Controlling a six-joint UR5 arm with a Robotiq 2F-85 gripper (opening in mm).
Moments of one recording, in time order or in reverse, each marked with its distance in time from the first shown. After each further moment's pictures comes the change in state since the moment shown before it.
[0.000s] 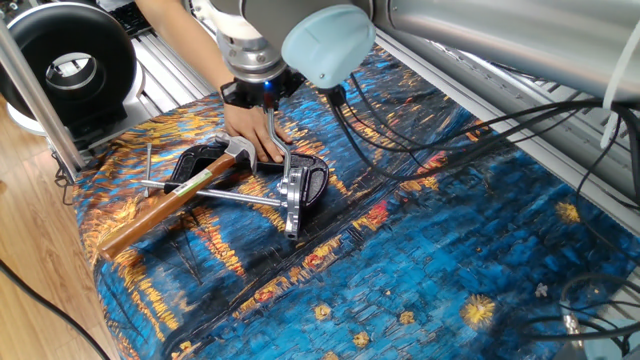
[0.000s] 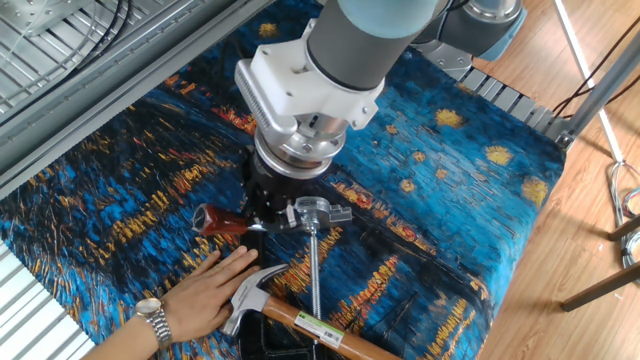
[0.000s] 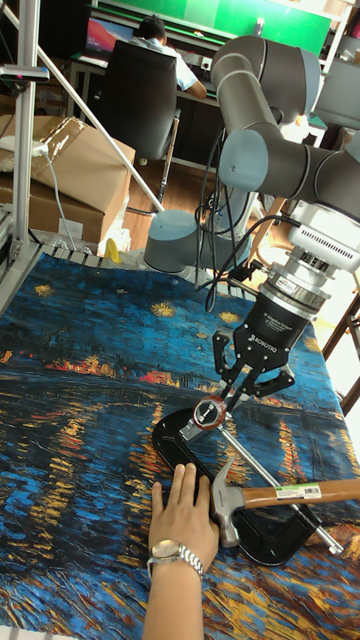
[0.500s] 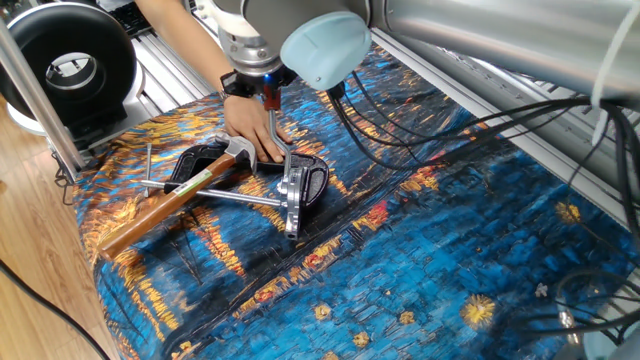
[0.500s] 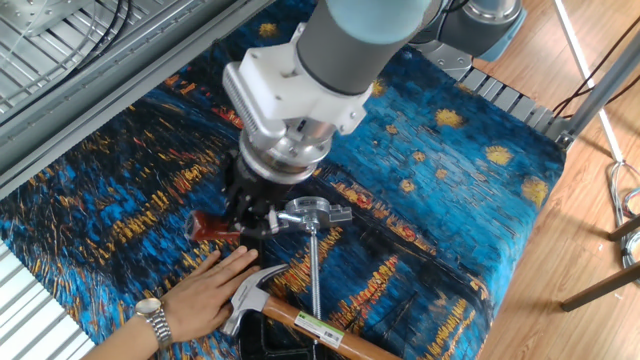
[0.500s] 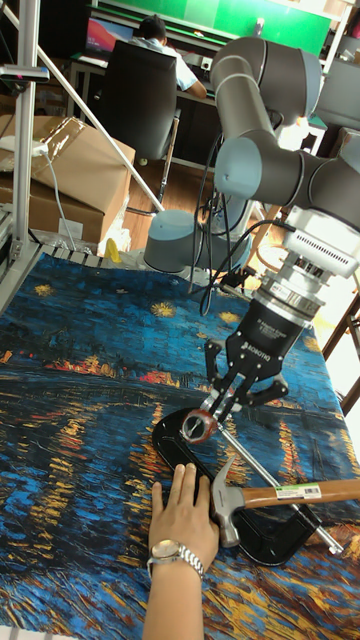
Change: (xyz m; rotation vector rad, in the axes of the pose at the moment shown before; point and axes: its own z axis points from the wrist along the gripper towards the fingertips) arm -0.021 -0.001 0.016 0.000 -0.035 0.000
